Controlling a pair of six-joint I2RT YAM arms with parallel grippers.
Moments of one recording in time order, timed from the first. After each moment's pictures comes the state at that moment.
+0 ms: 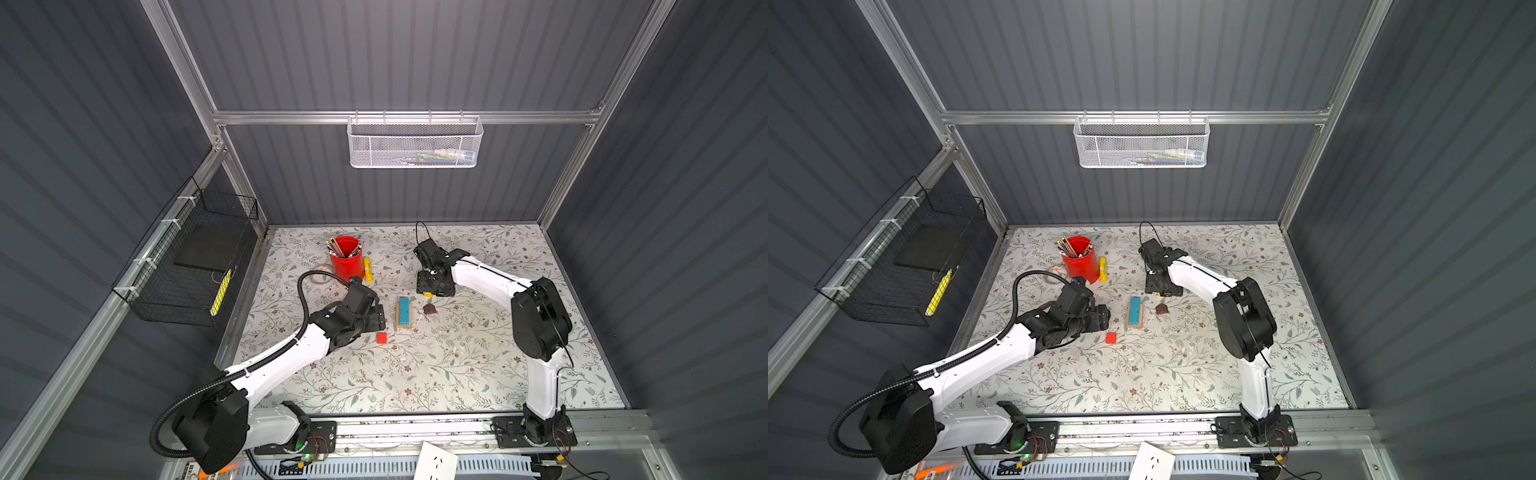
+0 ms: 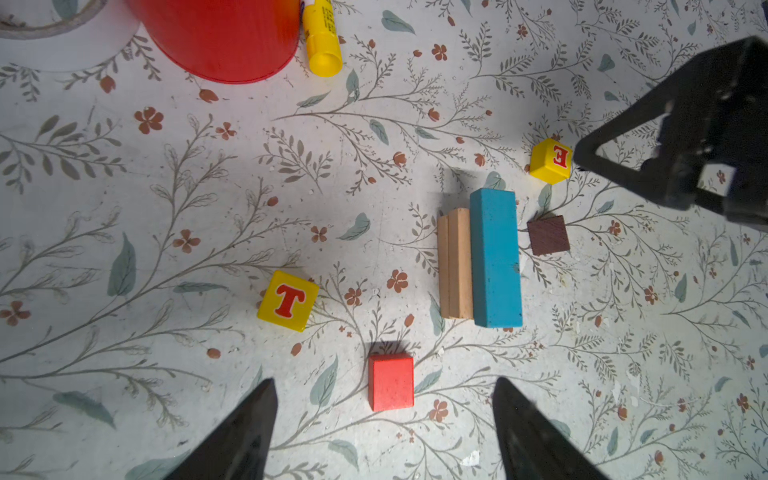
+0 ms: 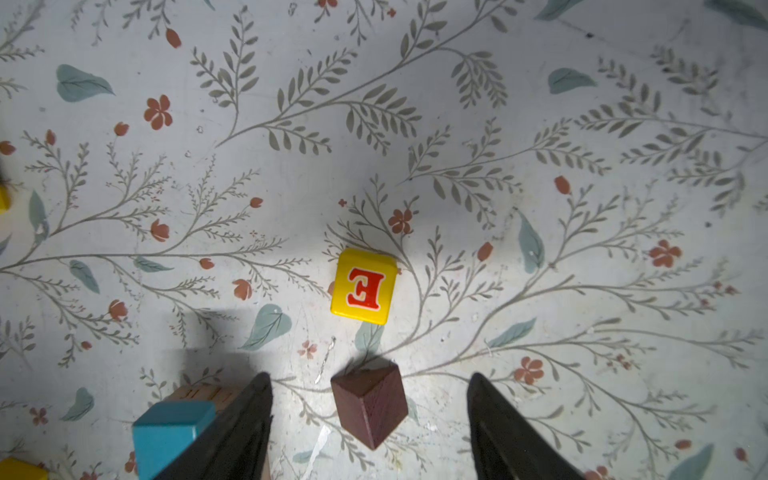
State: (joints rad) left arm -0.69 1.29 0.83 -0.43 -0.14 -0.64; right arm 0.60 2.04 1.59 -0.79 0.19 0.64
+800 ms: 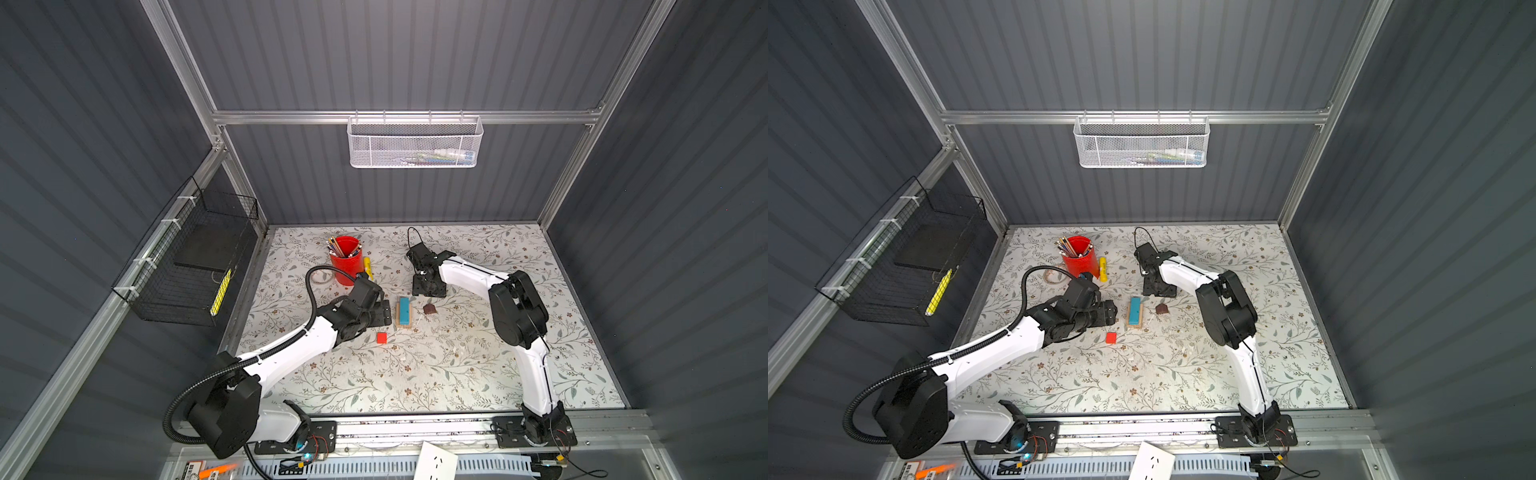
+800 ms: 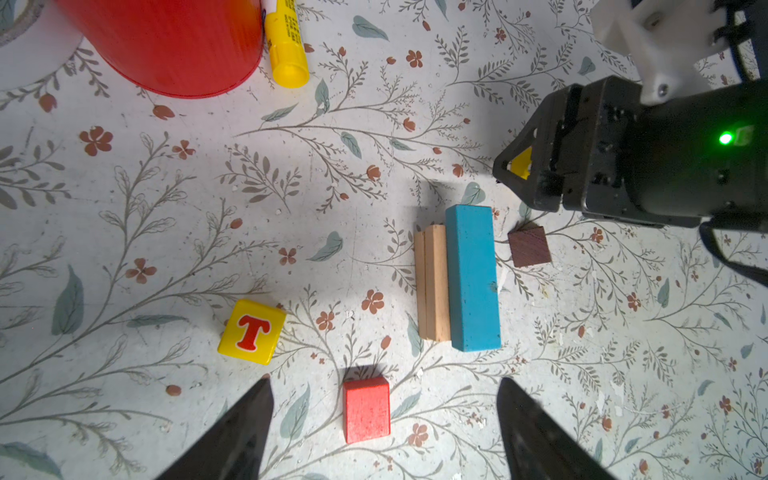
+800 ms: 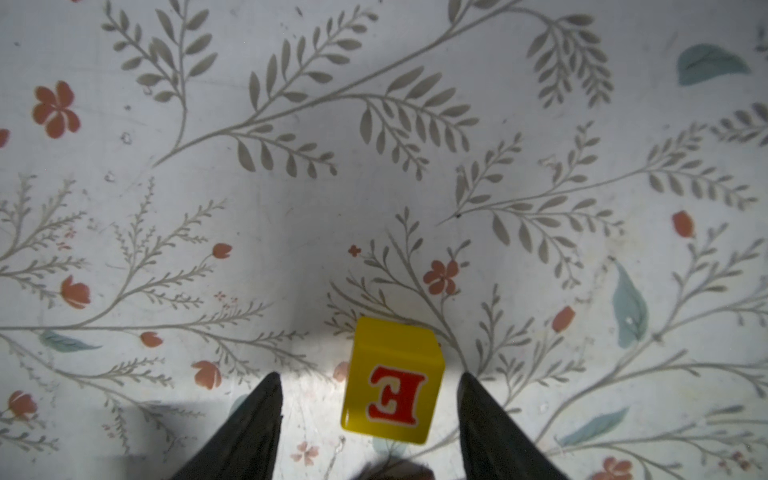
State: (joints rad) left arm -0.69 1.36 0.87 -0.40 -0.12 -0.63; right arm 0.60 2.20 1.69 -0.78 0.19 0.65
